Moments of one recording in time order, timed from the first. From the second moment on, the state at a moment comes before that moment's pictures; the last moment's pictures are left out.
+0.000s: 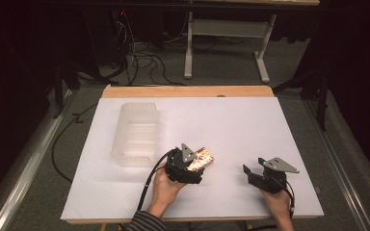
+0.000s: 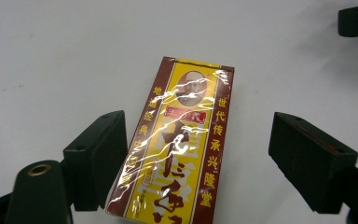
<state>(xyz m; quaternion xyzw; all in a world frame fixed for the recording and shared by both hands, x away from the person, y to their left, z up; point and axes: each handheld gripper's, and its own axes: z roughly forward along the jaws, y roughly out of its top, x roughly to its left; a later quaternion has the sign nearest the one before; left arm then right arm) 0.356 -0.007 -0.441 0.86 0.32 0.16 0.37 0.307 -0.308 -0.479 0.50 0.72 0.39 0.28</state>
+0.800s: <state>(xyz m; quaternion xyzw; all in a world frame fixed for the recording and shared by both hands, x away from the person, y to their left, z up) 0.389 -0.037 -0.446 0.88 0.30 0.15 0.34 0.308 -0.308 -0.479 0.50 0.72 0.38 0.28</state>
